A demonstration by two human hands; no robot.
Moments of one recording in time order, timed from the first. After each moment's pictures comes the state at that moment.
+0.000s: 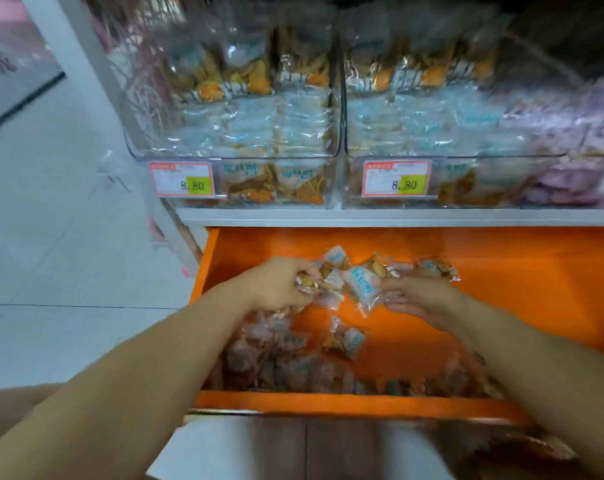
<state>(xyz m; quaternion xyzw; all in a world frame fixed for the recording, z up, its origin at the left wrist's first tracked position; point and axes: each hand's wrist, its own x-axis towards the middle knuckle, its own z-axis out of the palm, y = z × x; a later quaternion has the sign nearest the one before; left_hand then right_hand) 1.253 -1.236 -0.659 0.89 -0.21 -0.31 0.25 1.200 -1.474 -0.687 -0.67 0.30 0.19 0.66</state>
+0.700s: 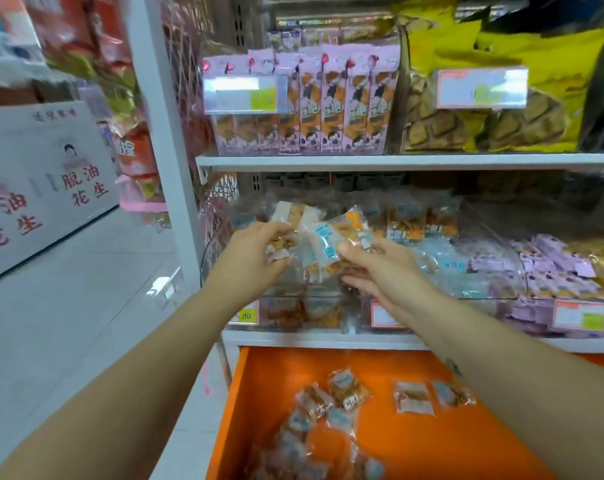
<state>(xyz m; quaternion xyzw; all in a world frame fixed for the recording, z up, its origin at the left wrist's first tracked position) 1.283 -1.187 -0.467 0.93 -0.22 0.17 0.25 1.240 -1.388 -0.471 -0.64 0.07 -0.02 0.76</state>
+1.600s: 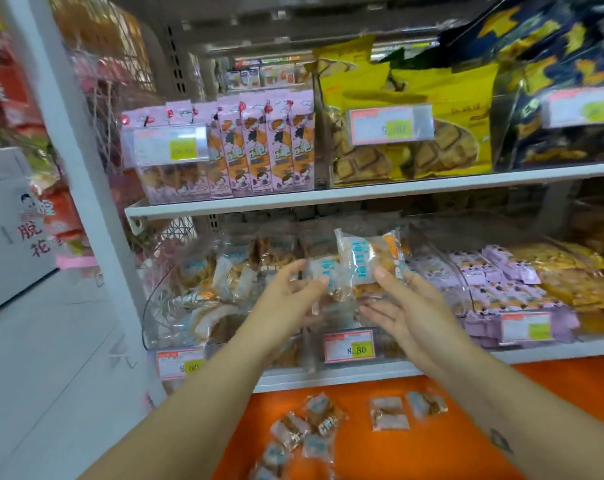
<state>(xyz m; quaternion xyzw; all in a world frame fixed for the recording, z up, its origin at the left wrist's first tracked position) 1.246 -1.306 -0.450 0.73 -0.12 -0.12 0.66 1.203 -1.468 -0.474 -0.51 0.05 -0.11 0.85</state>
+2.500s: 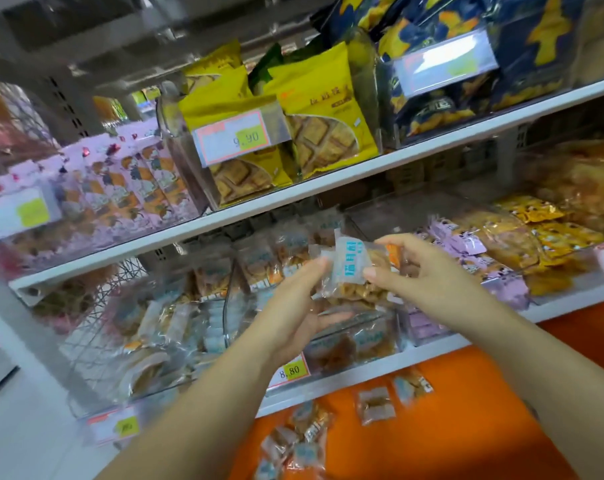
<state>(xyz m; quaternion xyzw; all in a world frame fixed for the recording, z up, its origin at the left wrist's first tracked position) 1.249 -1.441 -0.457 0.66 -0.17 -0.25 0.68 1.187 -1.613 -0.480 -0.79 -0.01 -0.20 0.57</state>
